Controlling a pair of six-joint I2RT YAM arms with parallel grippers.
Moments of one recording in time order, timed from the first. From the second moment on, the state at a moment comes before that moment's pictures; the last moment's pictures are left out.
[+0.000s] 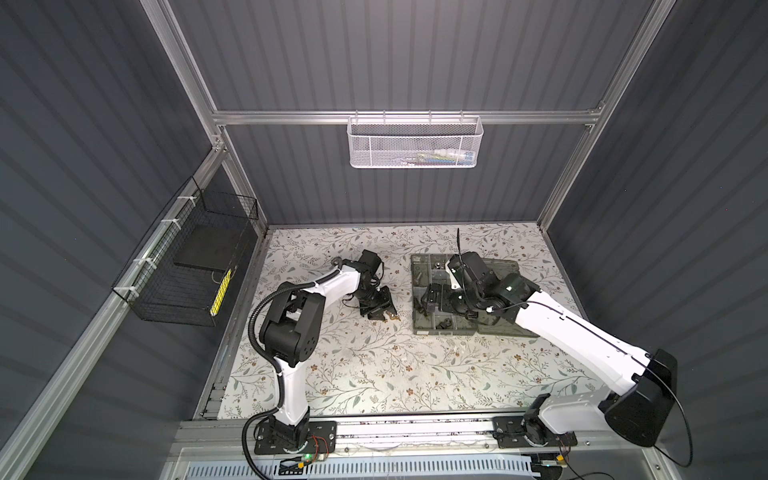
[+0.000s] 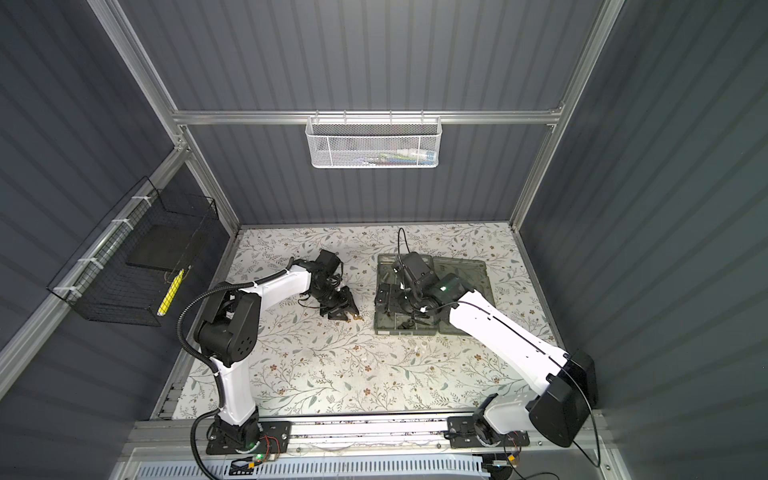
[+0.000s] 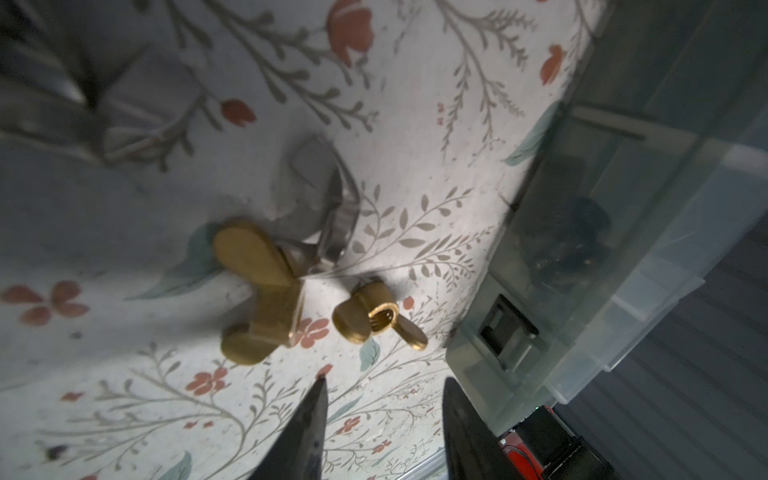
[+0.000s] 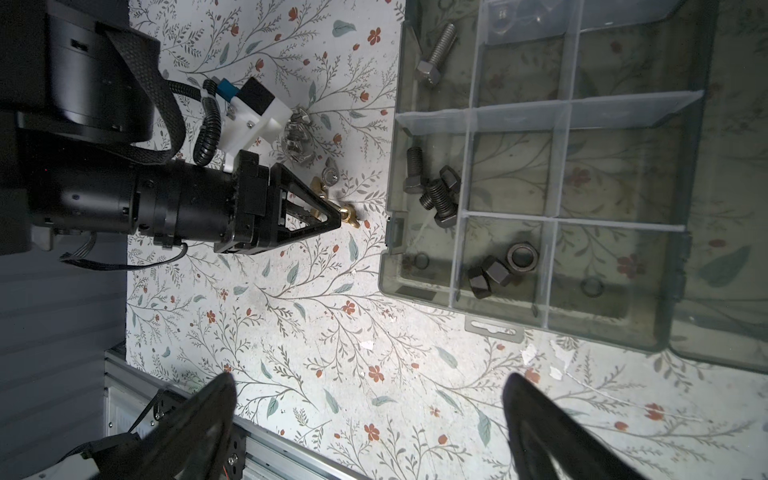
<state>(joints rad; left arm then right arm) -0.48 1.98 1.38 -0.80 0.52 -0.64 0.72 1.35 1.24 -0.82 -0.03 0.74</state>
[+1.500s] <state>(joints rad) -0.45 2.07 1.42 -0.73 0.48 -0.67 0.72 1.33 1.21 -0.82 -0.03 0.76</state>
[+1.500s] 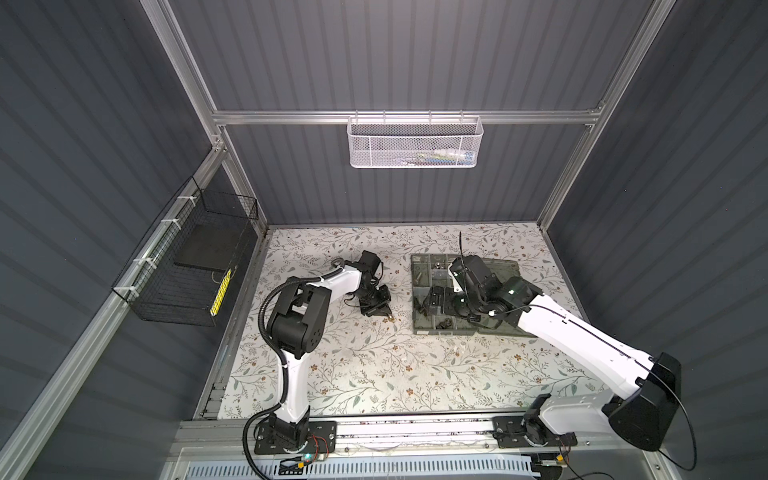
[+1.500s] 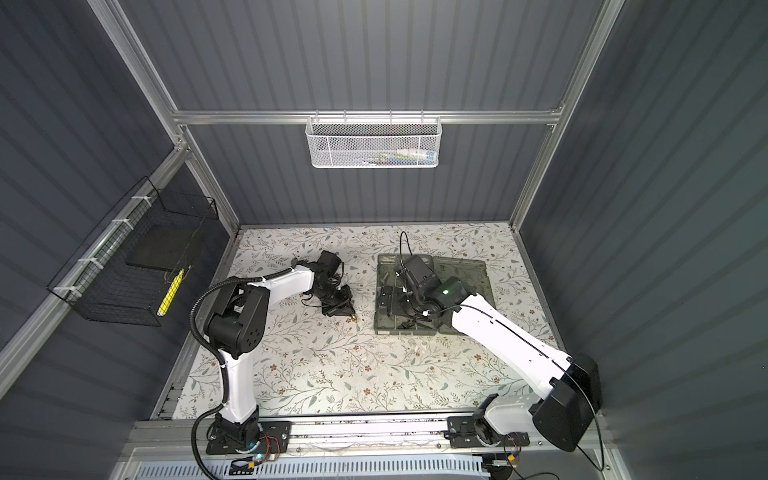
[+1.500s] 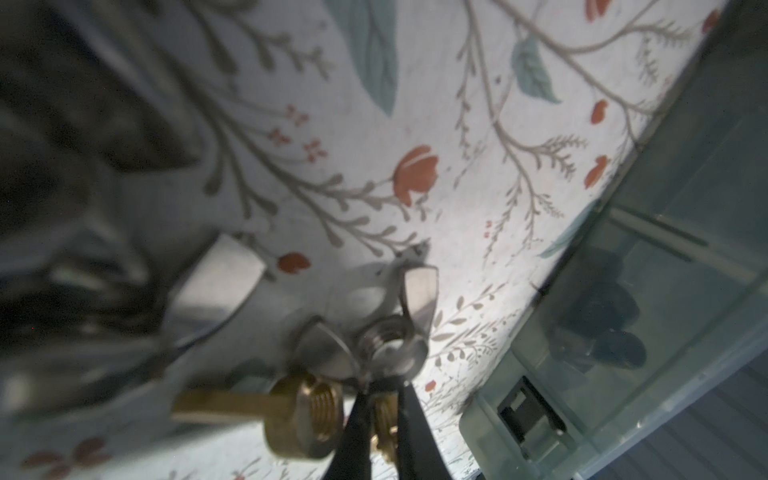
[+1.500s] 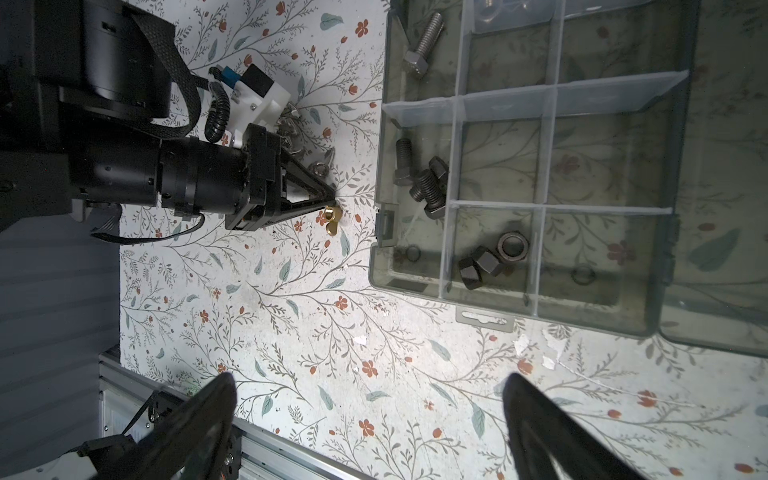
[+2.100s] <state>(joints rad) -0.45 2.07 1.50 -0.75 0.47 -0.66 0.71 1.32 1.21 -0.82 -0.03 0.78</state>
